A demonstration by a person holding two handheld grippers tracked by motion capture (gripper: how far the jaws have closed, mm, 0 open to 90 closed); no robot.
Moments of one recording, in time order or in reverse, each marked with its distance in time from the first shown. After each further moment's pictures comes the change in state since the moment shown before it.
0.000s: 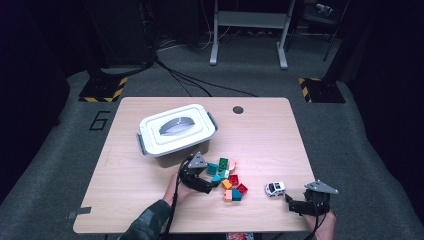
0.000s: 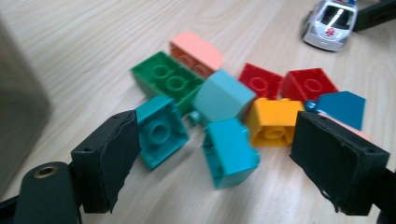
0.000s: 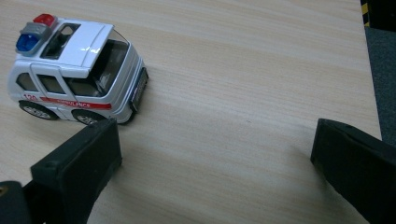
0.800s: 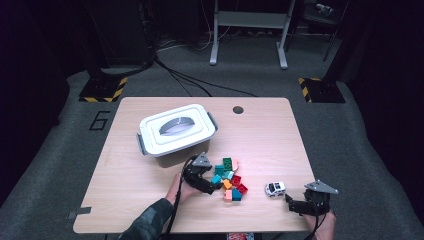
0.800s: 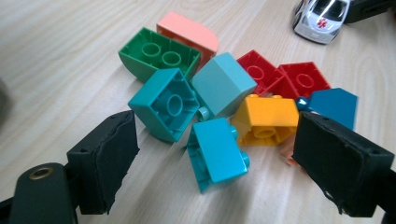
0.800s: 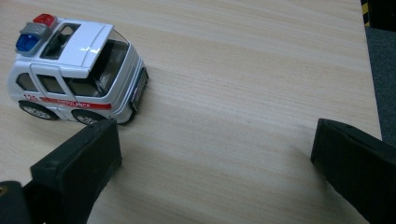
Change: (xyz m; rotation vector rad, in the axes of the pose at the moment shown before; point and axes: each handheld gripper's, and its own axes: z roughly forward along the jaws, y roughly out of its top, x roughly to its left) left arm -0.005 0.007 0.006 0.045 -0.065 -0.004; right arm 0.000 0.000 0.000 0.000 0.000 -0.002
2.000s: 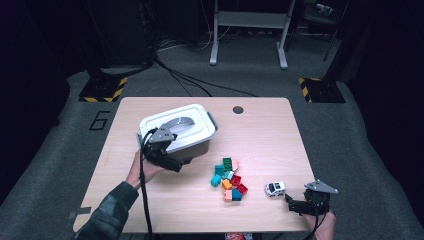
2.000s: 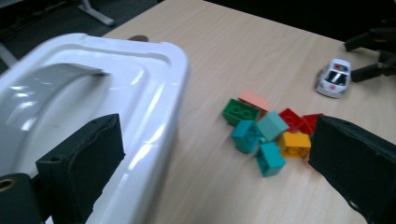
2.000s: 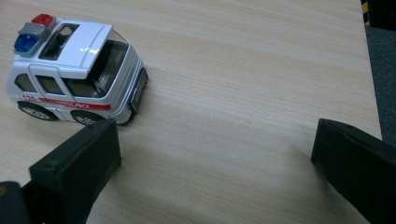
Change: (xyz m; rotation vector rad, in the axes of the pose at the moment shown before) left arm 0.029 0.051 -0.143 -0.112 0.216 0.059; right arm 0.001 0.001 0.000 0.005 -0.004 0.008
